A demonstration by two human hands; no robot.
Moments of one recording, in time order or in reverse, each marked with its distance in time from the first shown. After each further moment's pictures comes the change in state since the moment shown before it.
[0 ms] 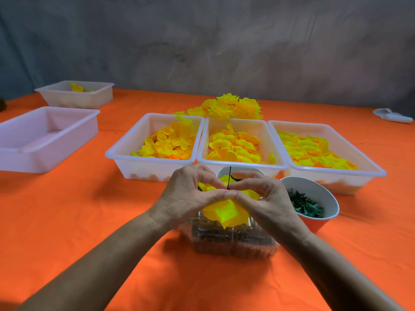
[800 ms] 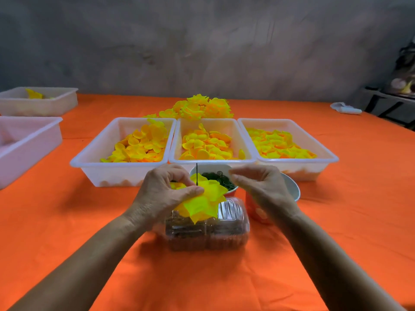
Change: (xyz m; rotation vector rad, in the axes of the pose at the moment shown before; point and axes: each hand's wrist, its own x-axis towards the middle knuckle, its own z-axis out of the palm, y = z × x) left_hand 0.008 -0.016 0.012 -0.021 0.055 0.132; right_hand -0.004 0.010 -0.041 0.142 0.161 0.117
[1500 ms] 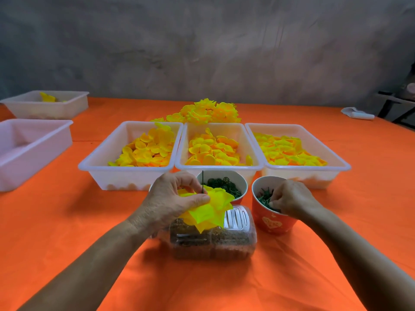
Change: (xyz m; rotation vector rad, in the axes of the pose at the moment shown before) left_hand 0.002 0.004 -0.002 -0.037 -0.102 -0.139; right_hand 0.037 0.040 -0.051 -1.014 -0.129 0.283
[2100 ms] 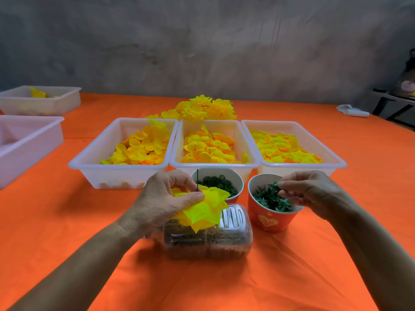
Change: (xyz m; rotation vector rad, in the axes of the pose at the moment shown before) left_hand 0.000 -0.002 0.000 0.003 -0.005 -0.018; right_hand -0.010 0.020 -0.029 1.078 -0.098 0.163
